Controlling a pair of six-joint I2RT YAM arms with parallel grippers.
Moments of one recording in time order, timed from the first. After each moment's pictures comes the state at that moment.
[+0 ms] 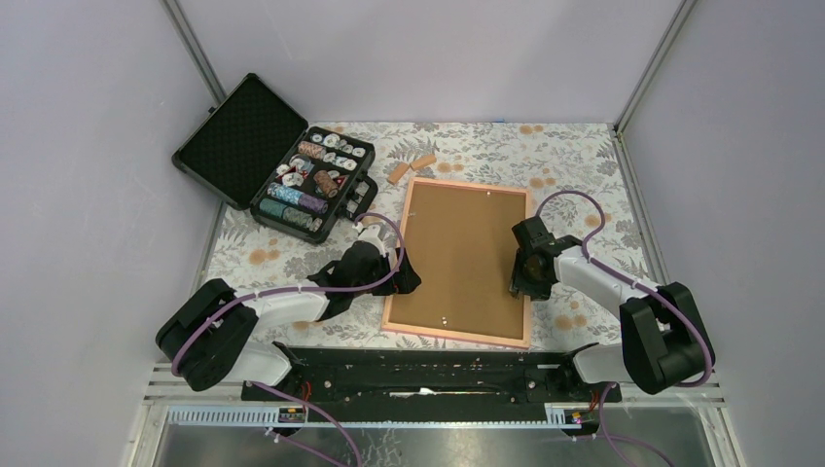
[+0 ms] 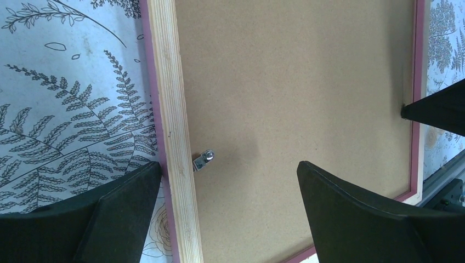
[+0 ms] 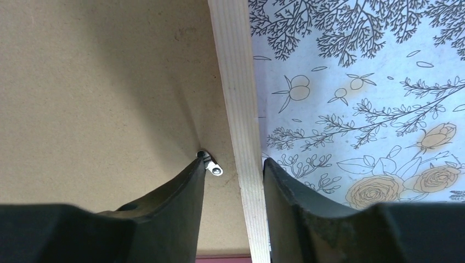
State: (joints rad) left arm -0.74 1.35 0.46 0.25 0.02 -0.73; right arm 0.39 1.36 0.69 -0.66 0.12 0.63
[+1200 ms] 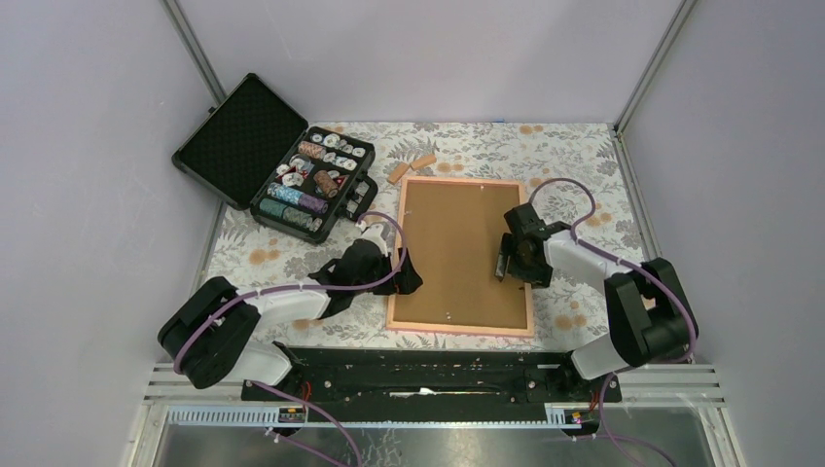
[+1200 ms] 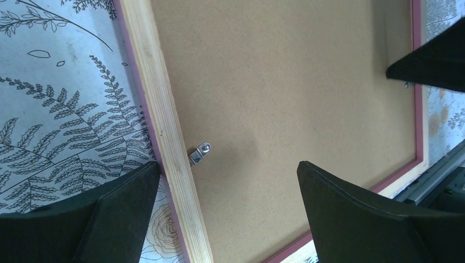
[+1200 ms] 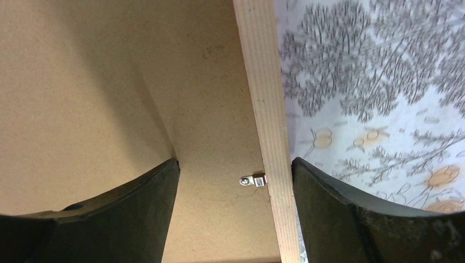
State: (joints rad) left arm -0.73 1.37 0.47 0.25 0.06 -0.70; right arm 0.39 1.47 0.78 -0.62 0.13 0.64
